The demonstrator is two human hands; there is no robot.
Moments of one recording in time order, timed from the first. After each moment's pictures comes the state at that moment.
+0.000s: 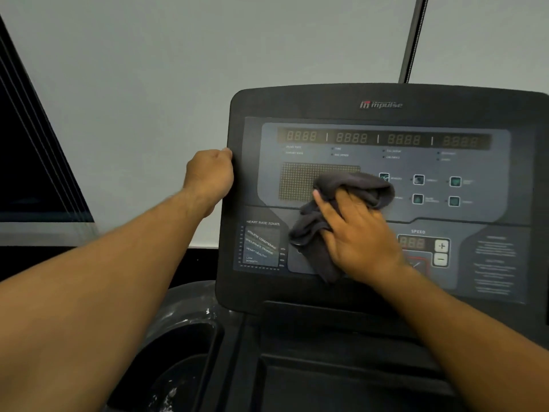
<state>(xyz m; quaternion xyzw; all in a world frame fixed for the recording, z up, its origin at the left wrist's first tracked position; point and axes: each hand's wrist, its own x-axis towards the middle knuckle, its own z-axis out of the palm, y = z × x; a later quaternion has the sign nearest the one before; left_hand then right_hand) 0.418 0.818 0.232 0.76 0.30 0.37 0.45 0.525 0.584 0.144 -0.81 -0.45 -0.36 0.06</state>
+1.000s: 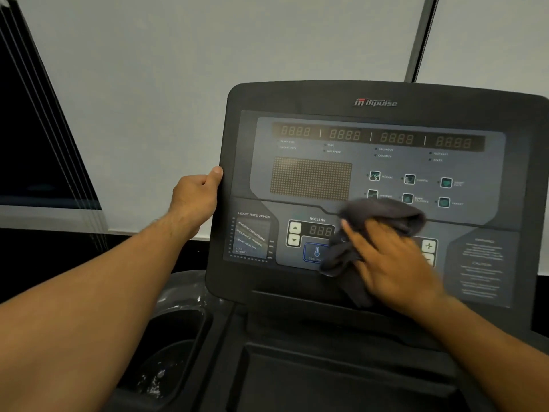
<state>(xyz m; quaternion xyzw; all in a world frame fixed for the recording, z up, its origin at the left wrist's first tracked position) 0.400 0.818 0.183 0.74 0.33 0.36 0.46 0.537 0.508 0.120 -0.79 -0.50 -0.36 0.03</state>
